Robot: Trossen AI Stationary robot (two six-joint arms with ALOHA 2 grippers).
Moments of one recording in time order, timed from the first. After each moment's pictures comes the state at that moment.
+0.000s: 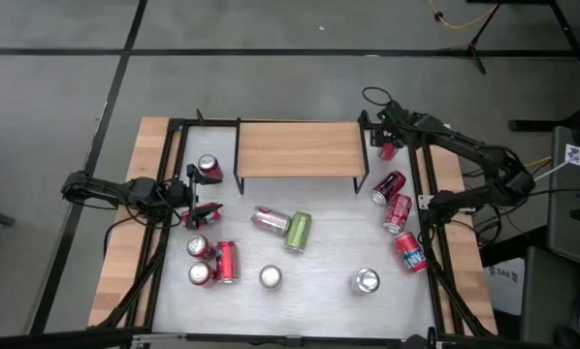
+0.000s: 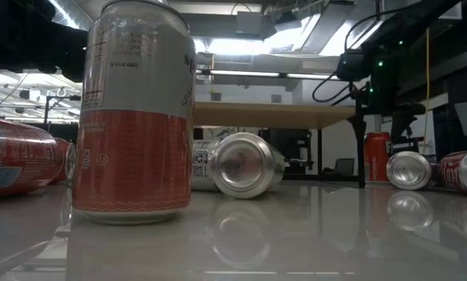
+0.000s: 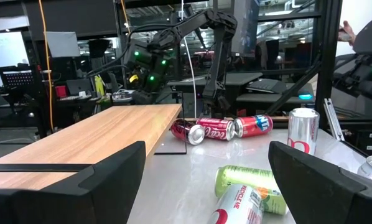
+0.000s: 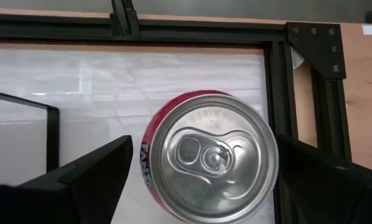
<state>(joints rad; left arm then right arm) -0.19 0.01 0.01 0.12 -0.34 0.08 -0.87 1.33 0.89 -0.77 0.35 0.62</state>
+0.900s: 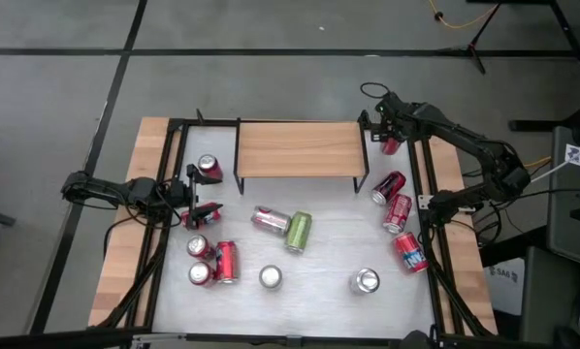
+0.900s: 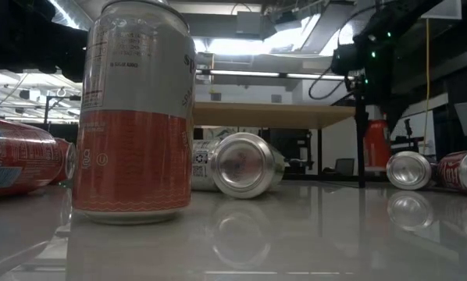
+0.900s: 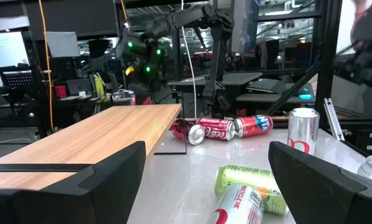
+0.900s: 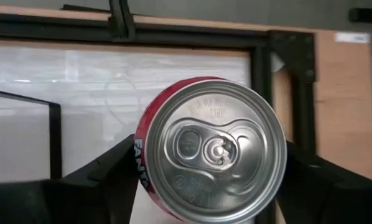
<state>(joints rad) -0.19 0.01 0.01 0.12 -0.34 0.08 -0.87 1.38 1.07 -0.99 0.36 0.62</state>
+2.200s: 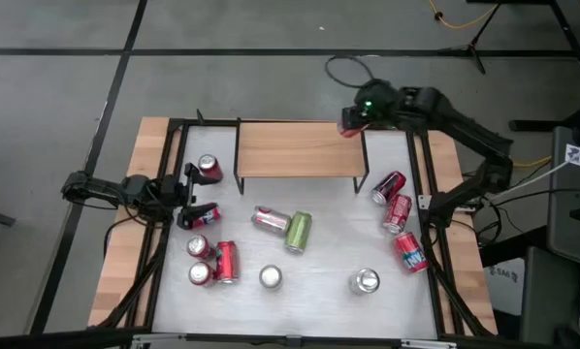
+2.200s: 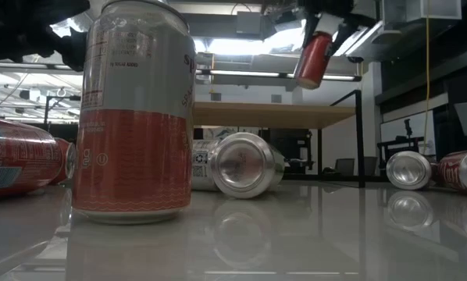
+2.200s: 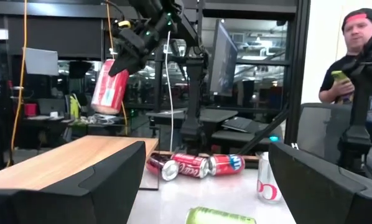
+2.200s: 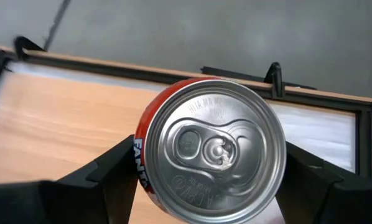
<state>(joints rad) -0.19 0.01 0.01 0.28 -0.25 0.00 -0.40 1.52 1.81 -1.30 0.41 0.87</state>
